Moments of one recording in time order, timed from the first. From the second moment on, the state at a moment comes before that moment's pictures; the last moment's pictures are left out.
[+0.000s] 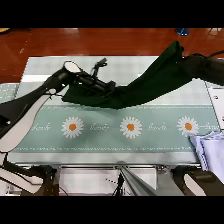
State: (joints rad) left arm -0.41 -1.74 1.39 0.48 -1.16 -1.21; right arm 0.04 -0.80 1.10 -0.99 0.93 1.49
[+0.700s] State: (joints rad) left arm -0.60 -1.71 1.39 0.55 -0.89 -1.31; right arm 0.04 -0.65 1.10 -1.10 1.06 1.61
